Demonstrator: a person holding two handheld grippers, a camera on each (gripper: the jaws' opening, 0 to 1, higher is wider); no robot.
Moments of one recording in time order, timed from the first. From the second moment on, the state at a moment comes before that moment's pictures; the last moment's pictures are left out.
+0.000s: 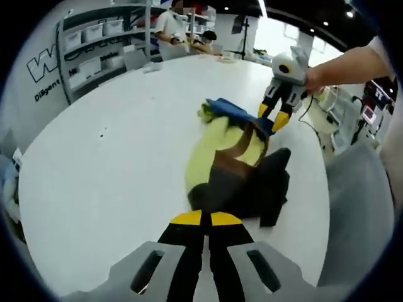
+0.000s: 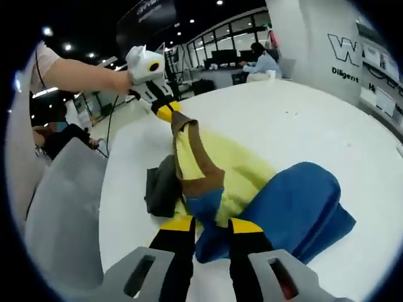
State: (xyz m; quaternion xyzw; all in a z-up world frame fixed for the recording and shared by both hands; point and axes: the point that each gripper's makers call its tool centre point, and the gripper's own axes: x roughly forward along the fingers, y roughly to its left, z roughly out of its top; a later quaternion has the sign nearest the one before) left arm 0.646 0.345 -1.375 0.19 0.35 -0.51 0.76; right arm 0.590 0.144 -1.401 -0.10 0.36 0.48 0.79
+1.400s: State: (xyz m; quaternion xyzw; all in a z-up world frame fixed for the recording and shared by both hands) left arm 0.521 0.344 -1.221 0.13 0.32 -0.66 0.66; right arm 0.463 0.150 -1.155 0.02 0.26 0.67 0.69
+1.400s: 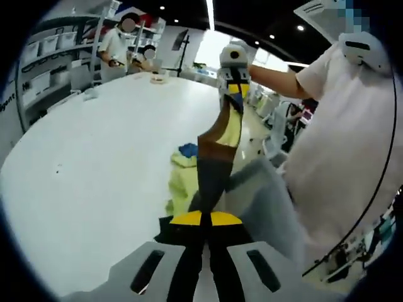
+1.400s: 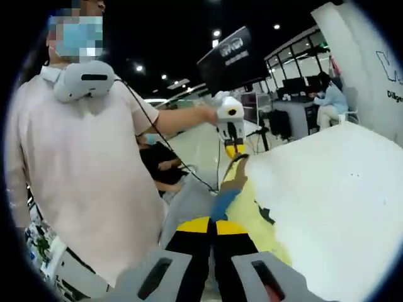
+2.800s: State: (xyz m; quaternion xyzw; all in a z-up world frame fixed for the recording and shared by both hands) left arm 0.774 0.321 -1.328 0.10 0.35 -0.31 0.88; right arm 0.760 0.070 -1.339 -0.17 0.31 0.29 0.89
